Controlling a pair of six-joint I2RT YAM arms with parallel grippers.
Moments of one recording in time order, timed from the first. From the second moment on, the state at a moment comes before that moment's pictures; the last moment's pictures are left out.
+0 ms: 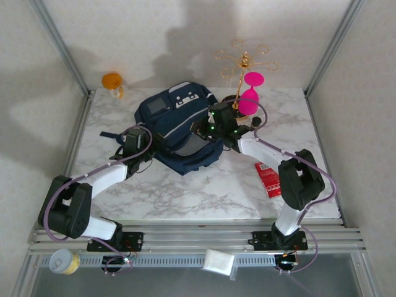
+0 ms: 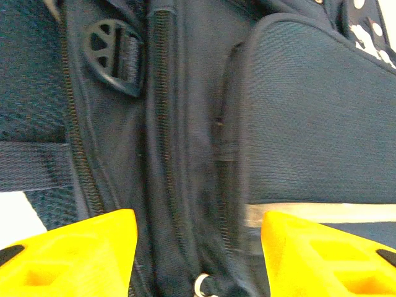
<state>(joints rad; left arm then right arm) -0.29 1.41 0.67 0.11 0.04 -1.15 0.62 1.74 1.27 -0.09 -0.32 0.98</state>
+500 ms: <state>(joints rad) -0.29 1.45 0.64 0.28 0.04 -1.35 0.58 1.69 1.20 0.04 -0.42 1.17</state>
